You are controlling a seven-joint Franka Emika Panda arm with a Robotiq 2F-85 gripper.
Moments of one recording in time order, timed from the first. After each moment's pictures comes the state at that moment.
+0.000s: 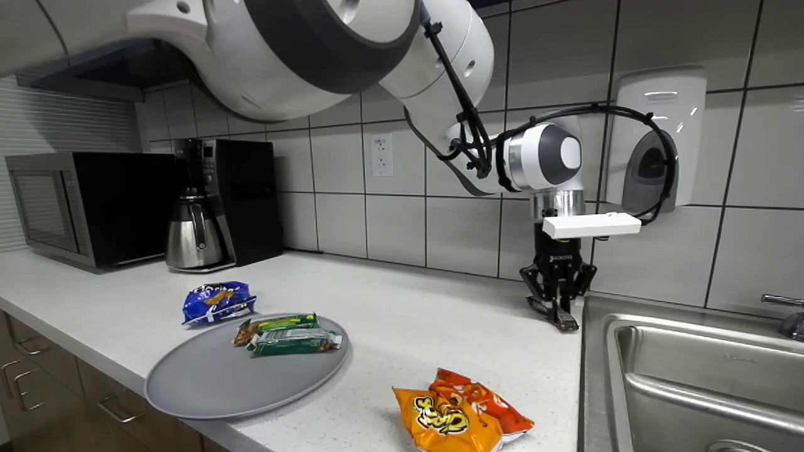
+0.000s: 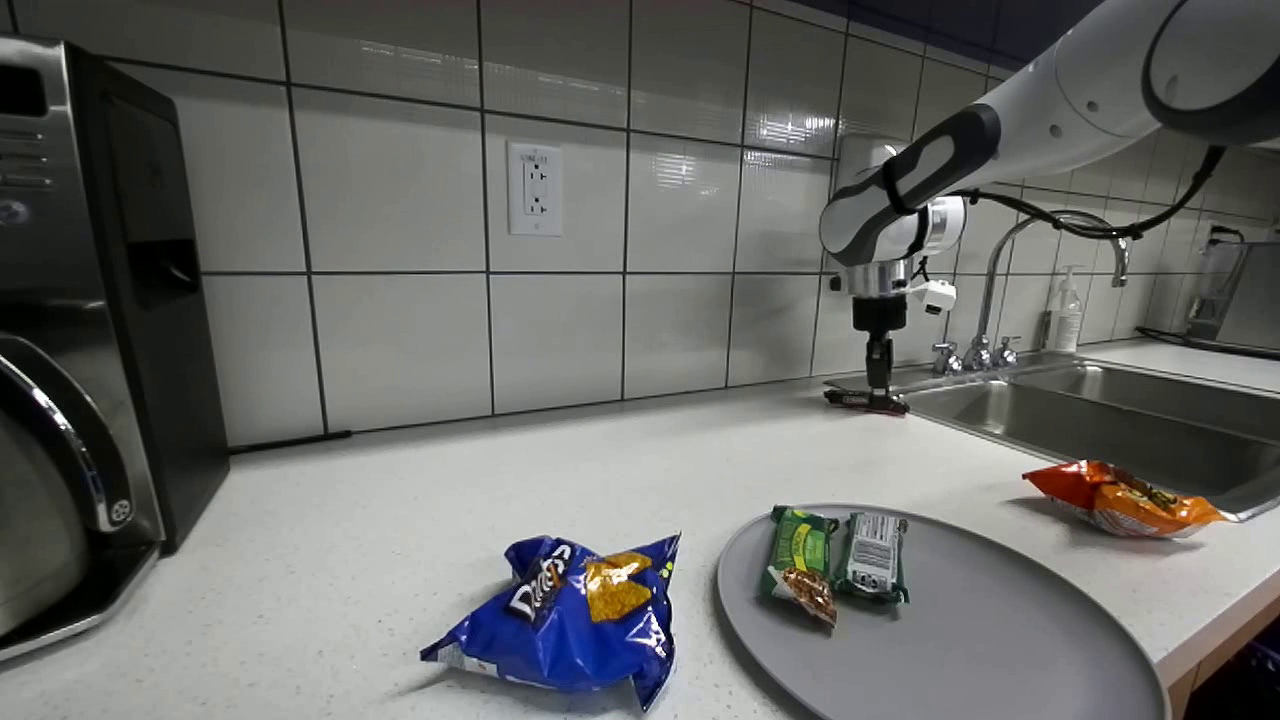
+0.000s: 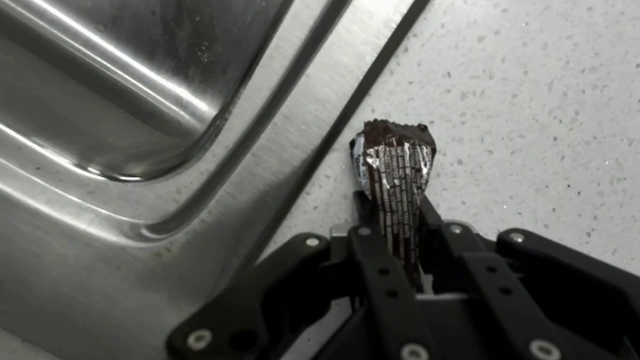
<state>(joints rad) -0.28 1.05 -0.05 -0.95 -0.10 1.95 -0.94</state>
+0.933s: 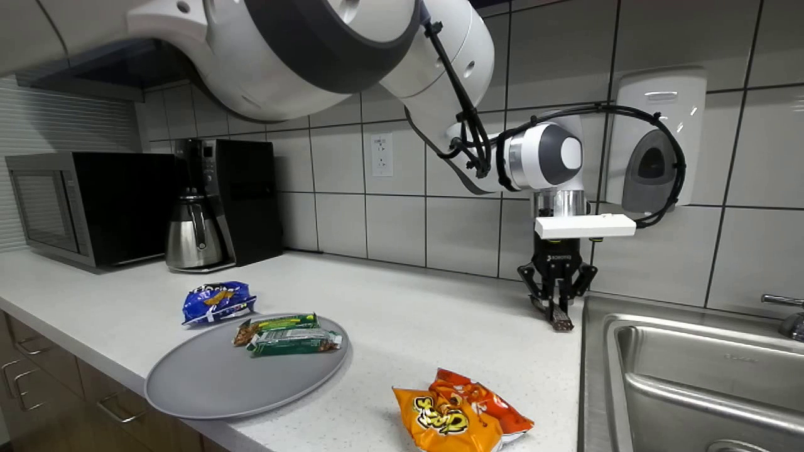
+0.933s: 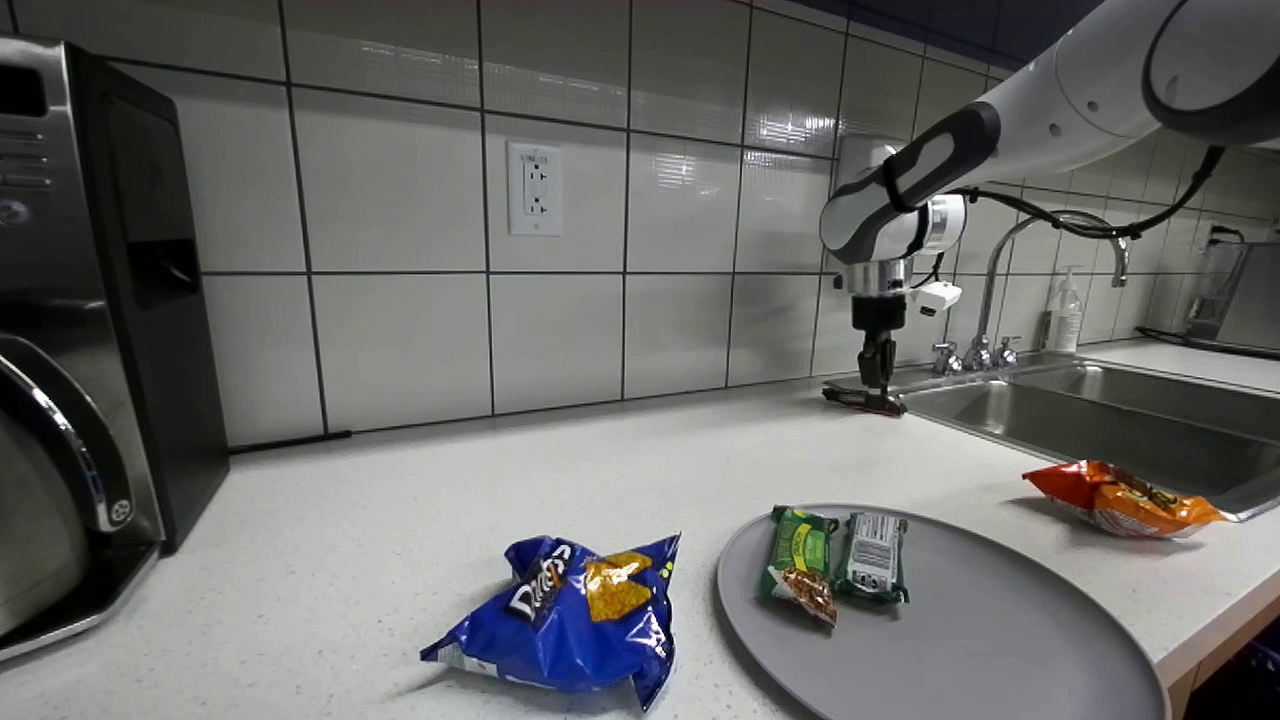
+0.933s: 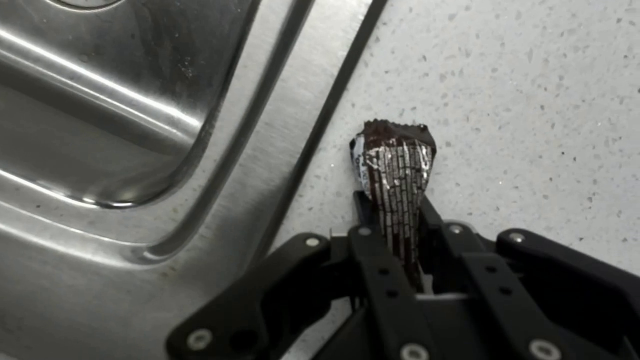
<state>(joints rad) -0.28 1.05 -0.05 -0.95 -0.07 1.95 -0.81</state>
